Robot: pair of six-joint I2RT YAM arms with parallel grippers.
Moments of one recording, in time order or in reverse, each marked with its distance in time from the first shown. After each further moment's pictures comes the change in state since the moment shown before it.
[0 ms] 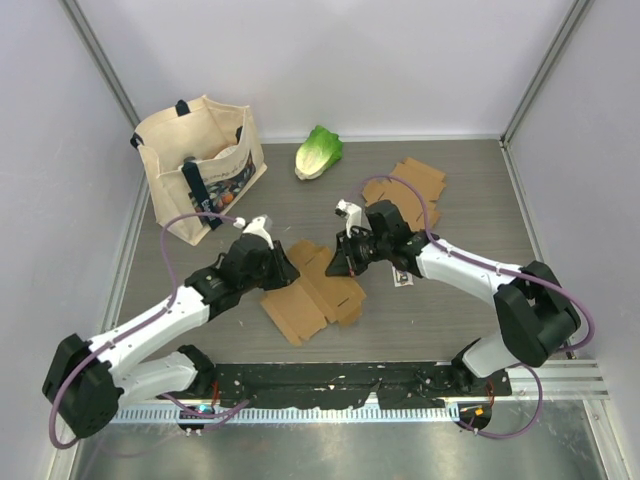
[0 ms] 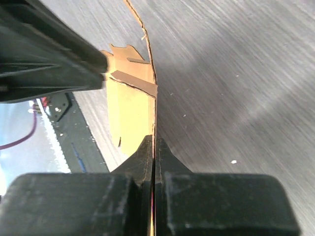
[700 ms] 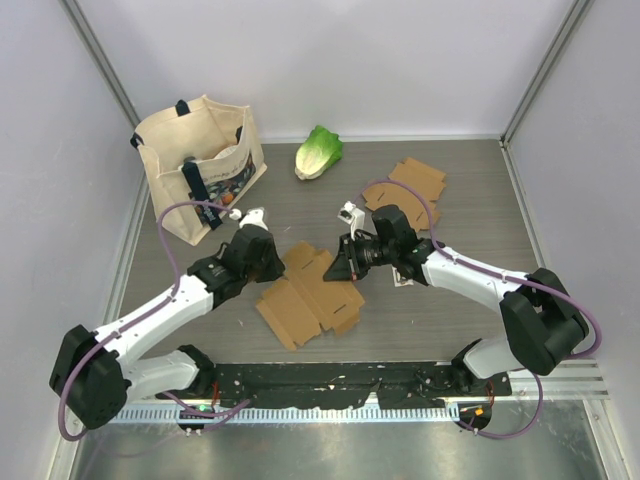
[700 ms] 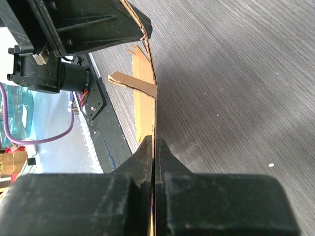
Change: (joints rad) left arm 0.043 0.034 0.082 -0.111 -0.134 0.102; right arm -0.003 -0.053 -0.069 0.094 -0.084 0.101
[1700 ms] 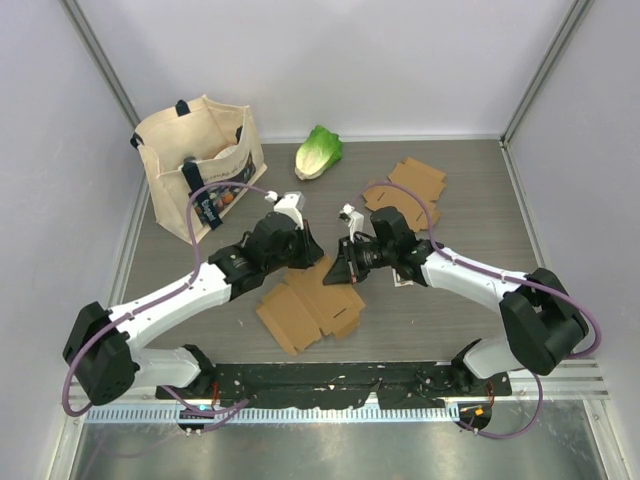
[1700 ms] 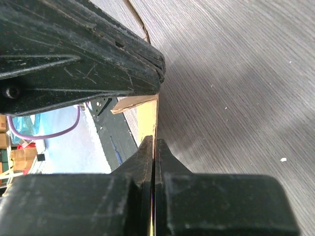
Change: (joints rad) left arm -0.152 0.145 0.166 0.173 0.099 0.041; right arm 0.001 0.000 0.001 -0.012 -0.012 0.031
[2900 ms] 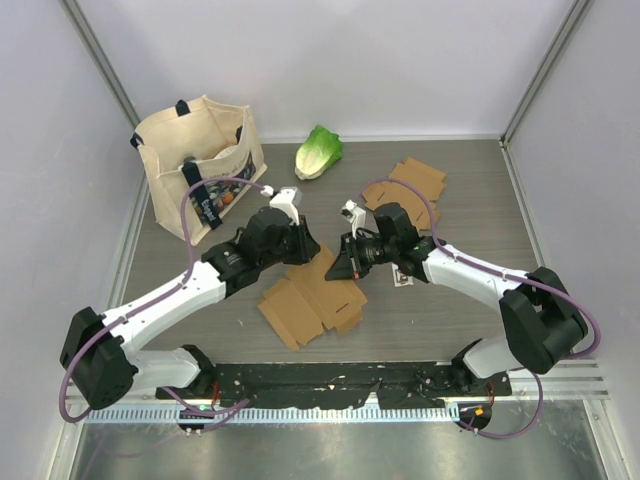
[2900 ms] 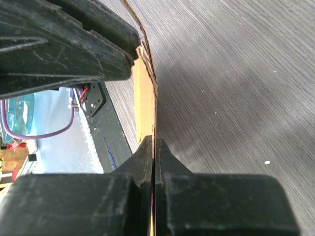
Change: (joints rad) left arm 0.040 -0.020 0.017 -0.024 0.029 0.050; right arm -0.022 0.008 0.013 -0.018 -0.017 -0.054
